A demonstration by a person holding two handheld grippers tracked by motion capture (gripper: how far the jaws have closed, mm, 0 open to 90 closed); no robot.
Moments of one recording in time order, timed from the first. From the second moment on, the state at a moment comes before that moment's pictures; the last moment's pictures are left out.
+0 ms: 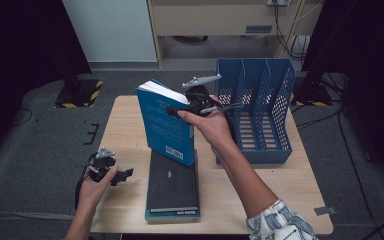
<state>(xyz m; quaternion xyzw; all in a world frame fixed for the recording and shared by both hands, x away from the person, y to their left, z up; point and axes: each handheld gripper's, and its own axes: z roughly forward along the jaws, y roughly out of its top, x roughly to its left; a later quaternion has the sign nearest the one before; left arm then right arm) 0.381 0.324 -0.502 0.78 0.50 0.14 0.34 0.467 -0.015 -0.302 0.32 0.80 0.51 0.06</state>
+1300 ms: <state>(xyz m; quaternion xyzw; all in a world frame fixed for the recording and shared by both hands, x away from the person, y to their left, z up) 0.381 0.319 -0.530 0.81 0.48 0.17 0.29 0.444 -0.124 -0.255 0.42 0.74 0.51 0.11</state>
